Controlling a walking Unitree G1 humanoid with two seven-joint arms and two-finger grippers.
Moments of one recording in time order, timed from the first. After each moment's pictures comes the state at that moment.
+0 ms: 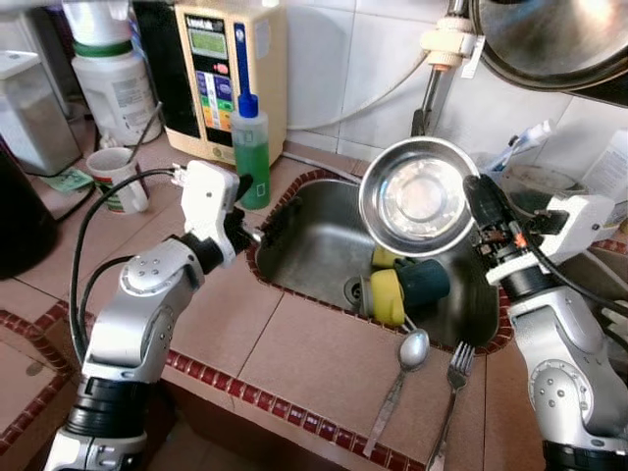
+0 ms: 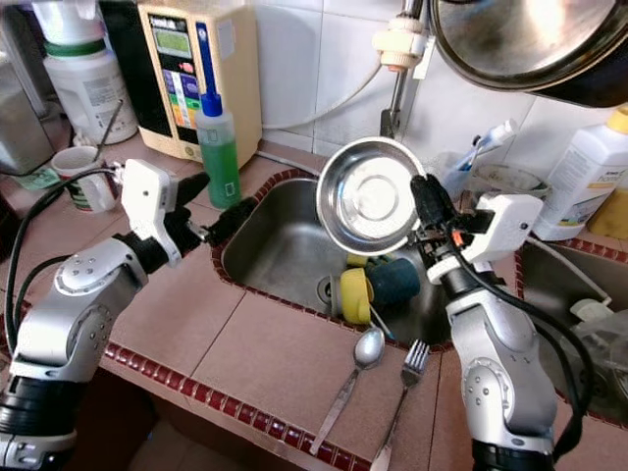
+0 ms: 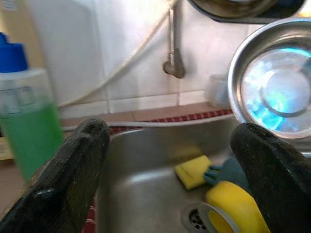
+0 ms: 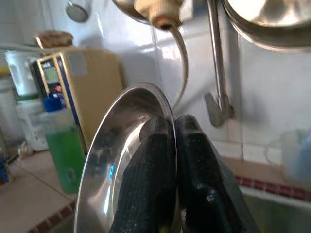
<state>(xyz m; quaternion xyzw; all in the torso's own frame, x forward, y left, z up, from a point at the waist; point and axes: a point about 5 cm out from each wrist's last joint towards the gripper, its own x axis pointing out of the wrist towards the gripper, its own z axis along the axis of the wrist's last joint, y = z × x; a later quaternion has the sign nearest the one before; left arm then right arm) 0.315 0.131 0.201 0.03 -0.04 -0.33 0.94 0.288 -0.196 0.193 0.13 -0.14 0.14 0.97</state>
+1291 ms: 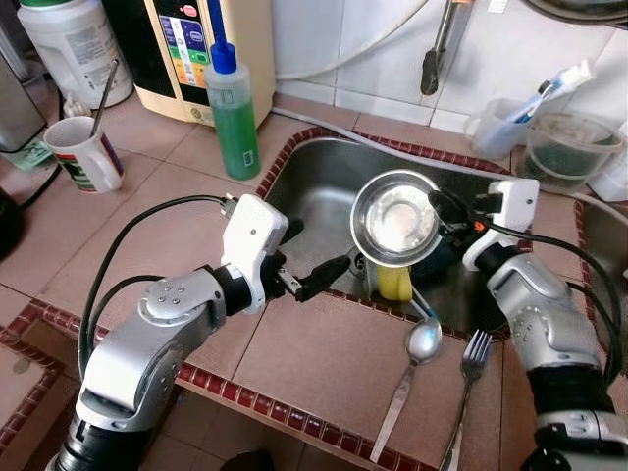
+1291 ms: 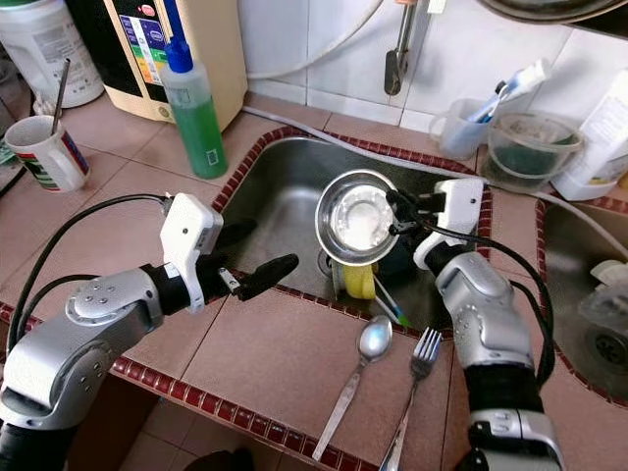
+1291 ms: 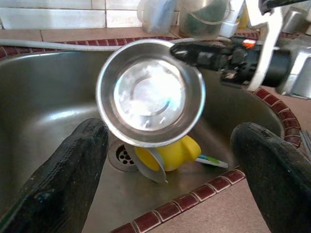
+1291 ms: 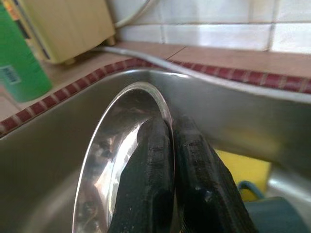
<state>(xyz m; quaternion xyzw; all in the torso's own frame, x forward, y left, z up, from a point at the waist) 0.269 0.097 0.201 0.02 0.04 -0.43 0.90 0.353 -0.195 0.168 0.08 -0.02 0.20 0.98</state>
